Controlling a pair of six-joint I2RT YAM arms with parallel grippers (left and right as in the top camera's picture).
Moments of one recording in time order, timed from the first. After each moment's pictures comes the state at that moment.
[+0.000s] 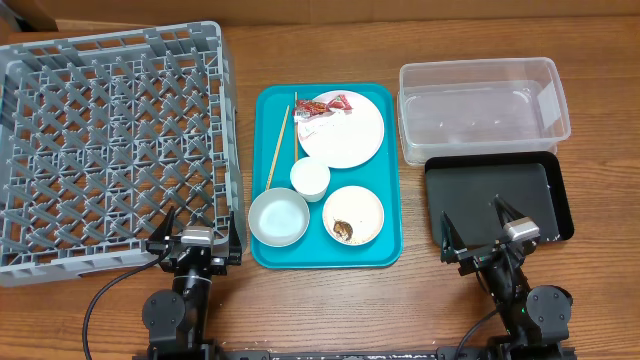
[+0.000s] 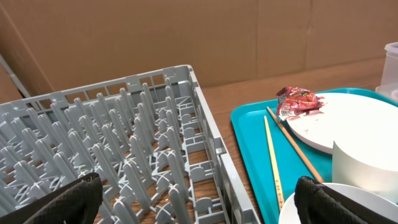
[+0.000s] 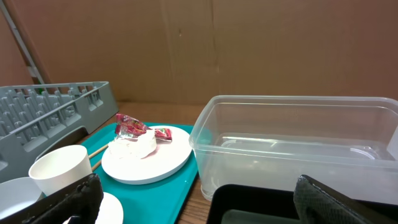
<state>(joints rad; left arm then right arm) 0.08 0.02 0.01 -0.07 0.11 0.16 0.11 0.01 0.02 -0.01 -0.20 0.10</state>
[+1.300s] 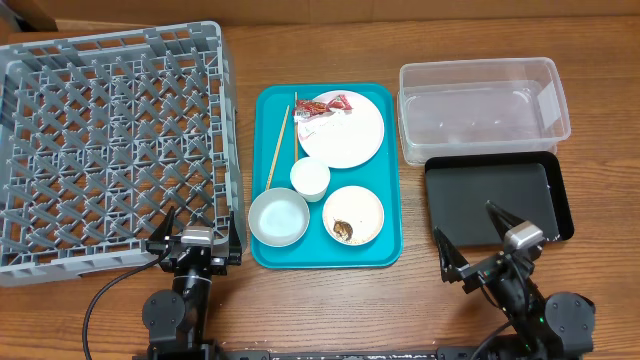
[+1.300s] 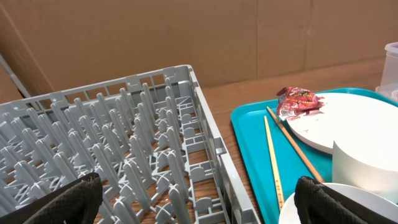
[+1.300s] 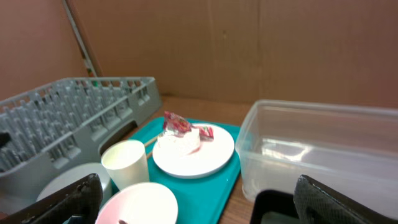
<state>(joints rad) 0.08 0.02 0.01 -0.07 0.11 0.16 0.11 0.01 0.25 -0.29 -0.38 0.10</state>
